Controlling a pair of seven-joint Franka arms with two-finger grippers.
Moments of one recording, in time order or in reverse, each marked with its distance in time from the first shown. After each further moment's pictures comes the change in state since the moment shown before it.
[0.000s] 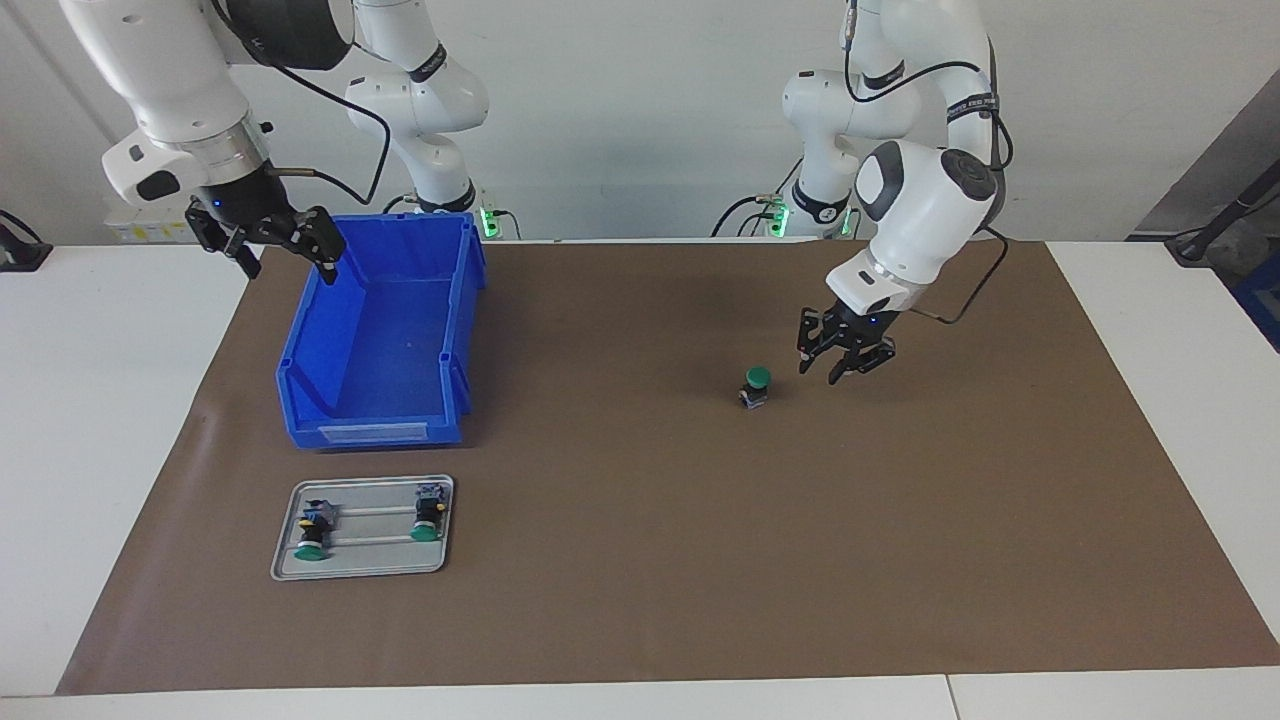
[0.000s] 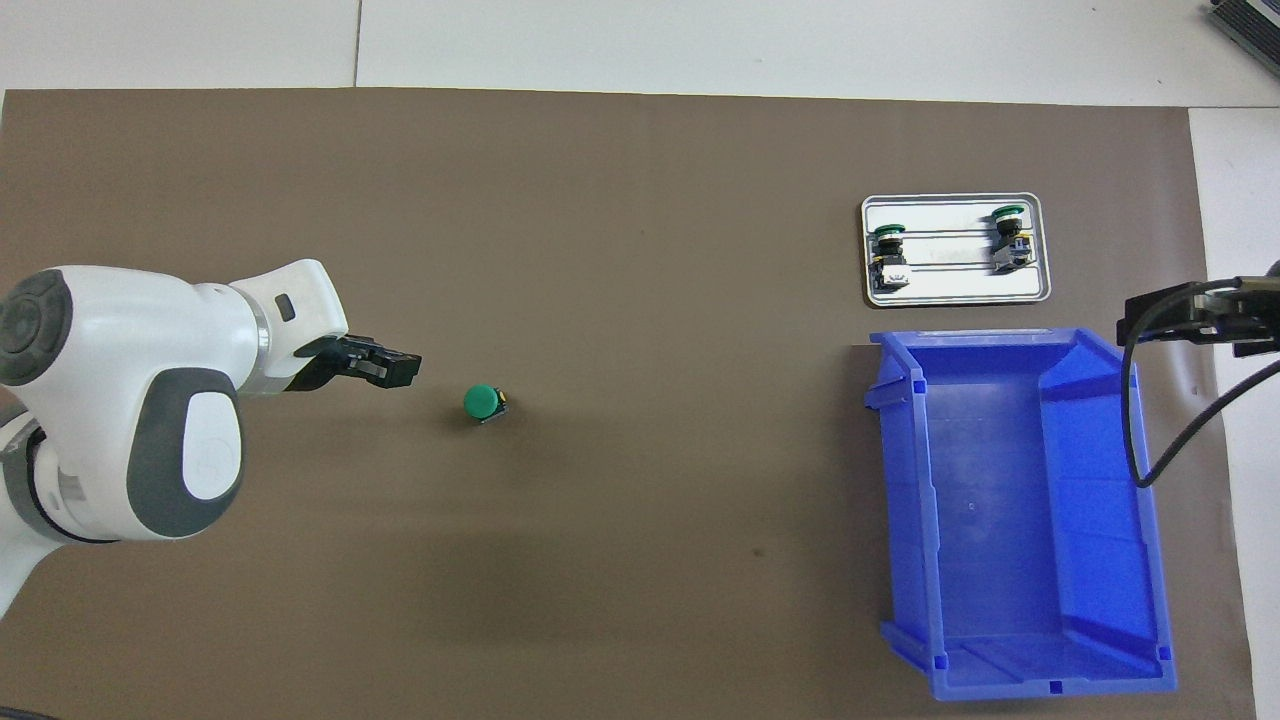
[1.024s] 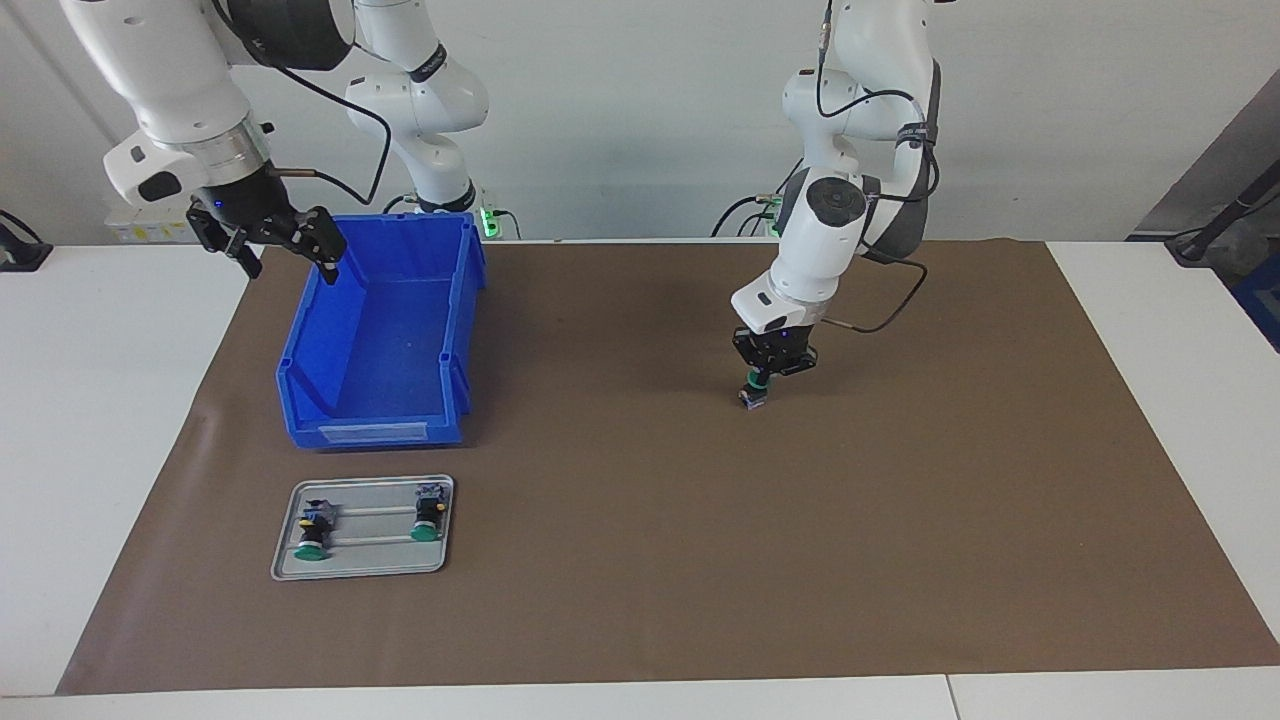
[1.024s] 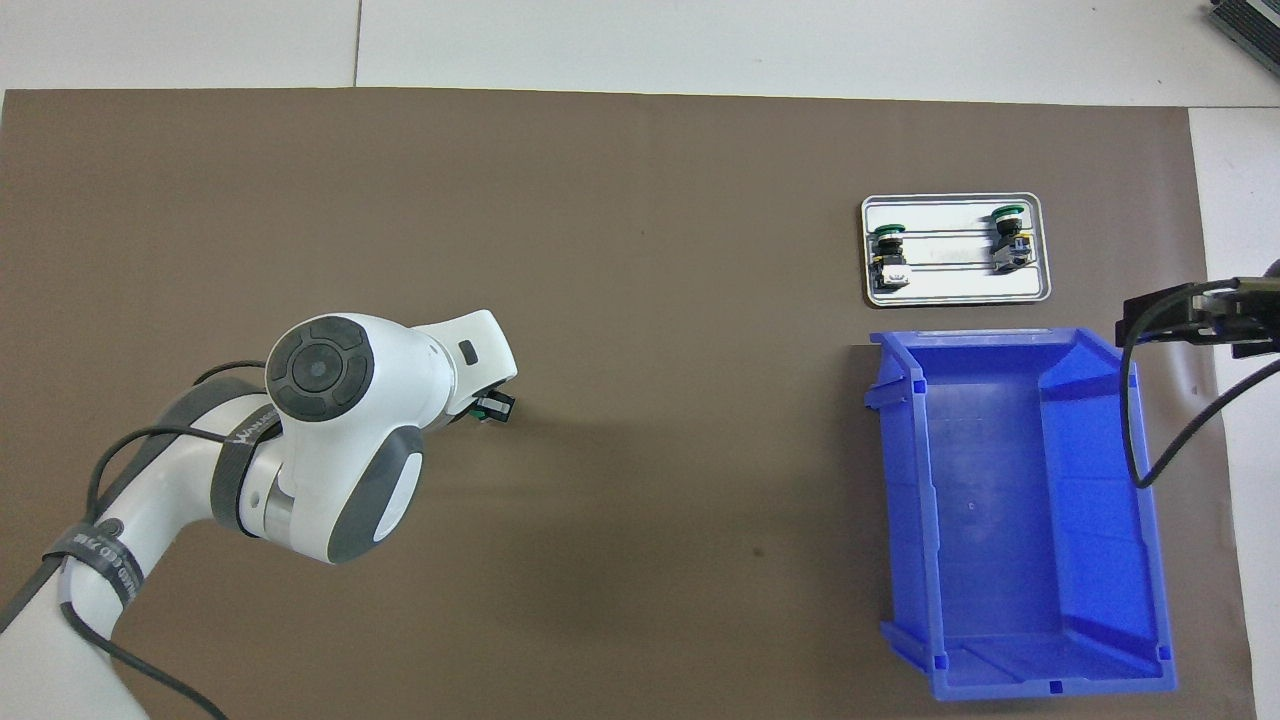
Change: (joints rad) left arm -0.056 0.093 -0.117 -0.018 0.243 0.064 -0.189; right arm 0.000 0.000 0.001 0.000 0.000 -0.002 0.000
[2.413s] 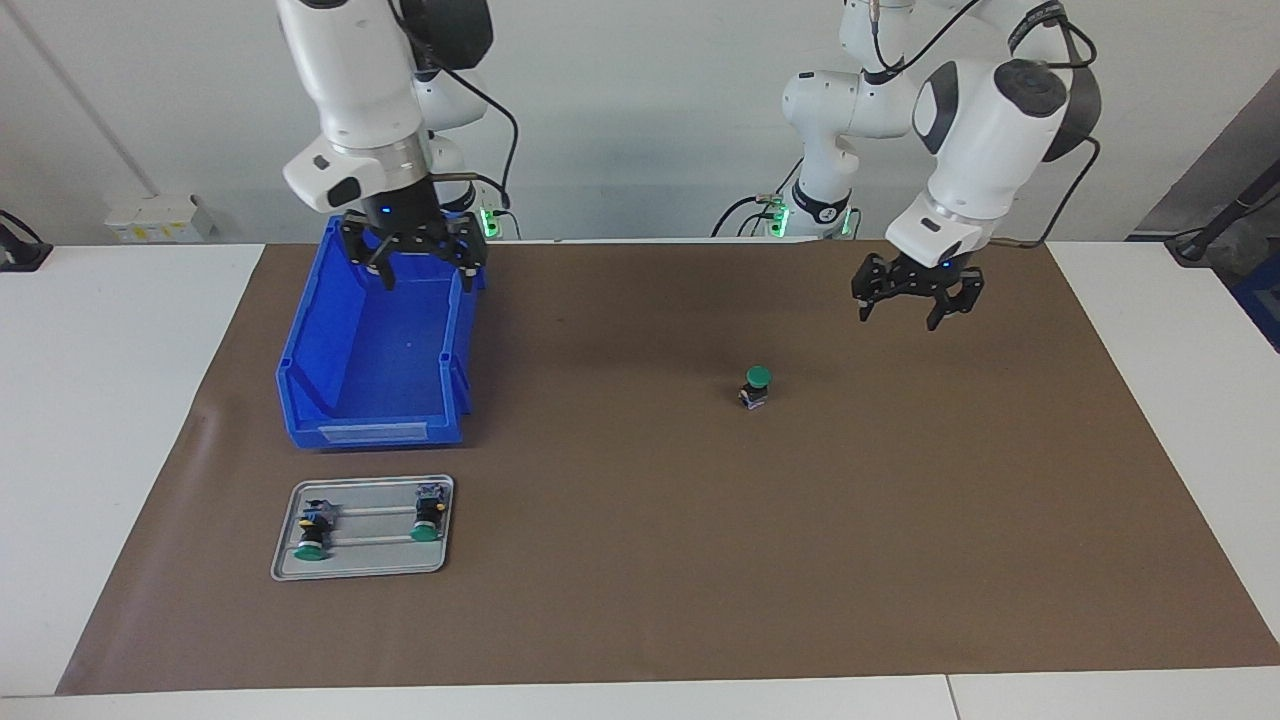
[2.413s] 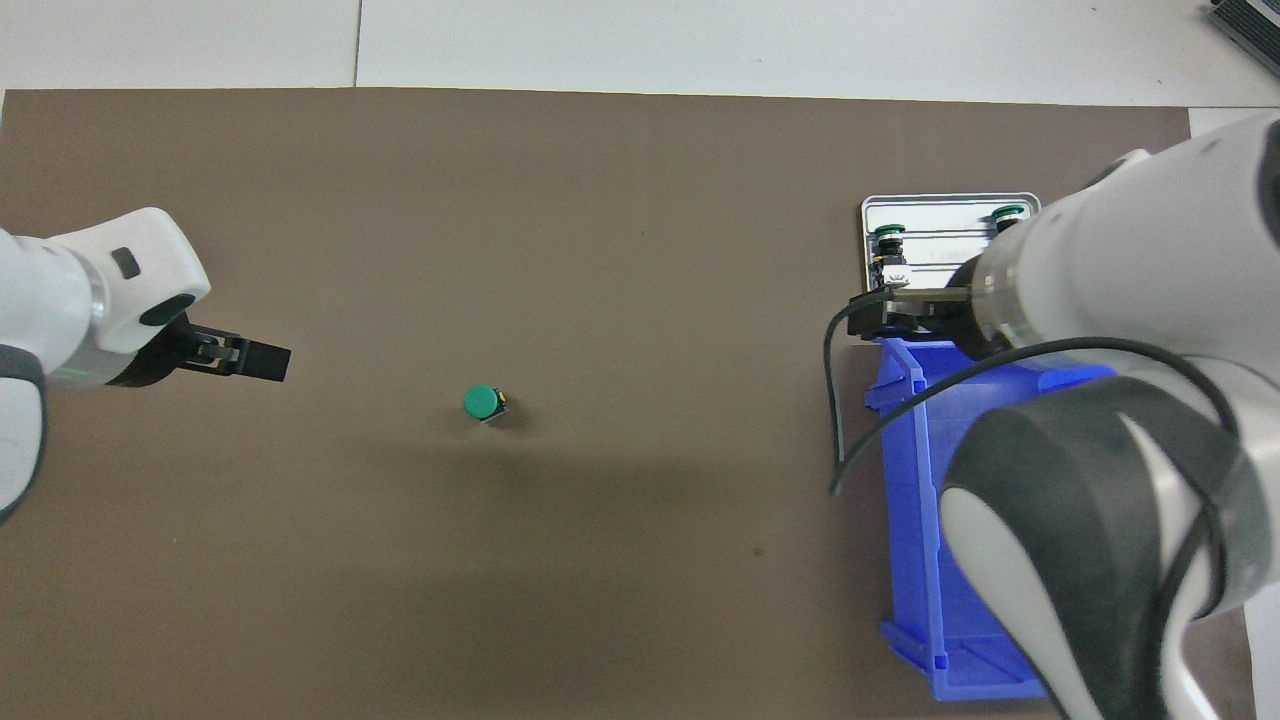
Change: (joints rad) left arm 0.164 -0.191 0.165 0.266 0.026 -0.506 0.140; right arm 0.322 0.077 0.048 0.011 0.008 0.141 0.346
